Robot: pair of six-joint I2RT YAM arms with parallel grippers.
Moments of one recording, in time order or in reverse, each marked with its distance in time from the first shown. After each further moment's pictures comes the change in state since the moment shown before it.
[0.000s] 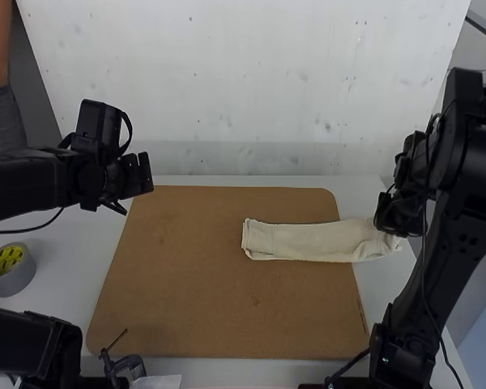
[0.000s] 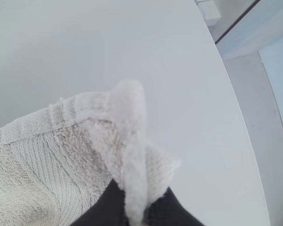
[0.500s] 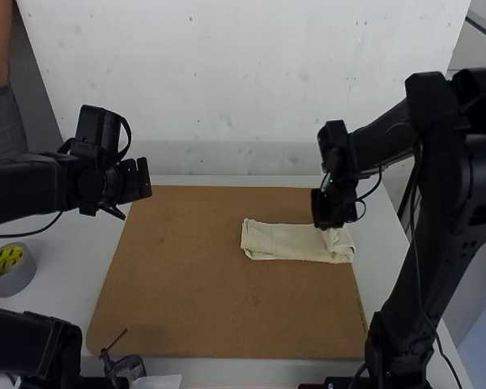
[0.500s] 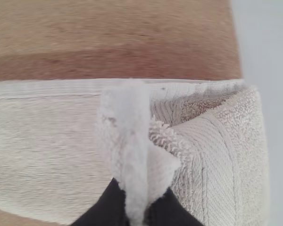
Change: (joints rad) left arm 0.007 0.000 -0.025 0.009 0.000 0.008; right arm 0.559 -0.041 0.037 -0.177 0.087 0.197
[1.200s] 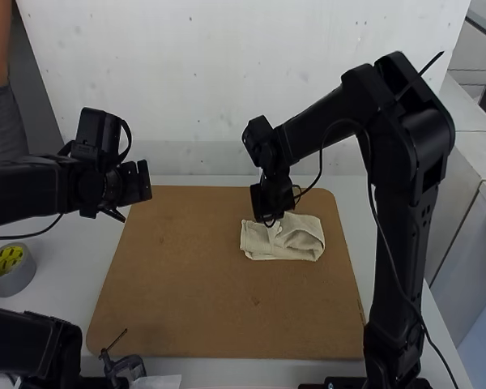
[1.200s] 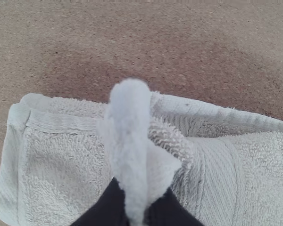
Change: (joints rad) left arm 0.000 0.000 -0.012 0.007 0.001 0.007; right arm 0.413 0.251 0.317 -0.113 0.119 0.225
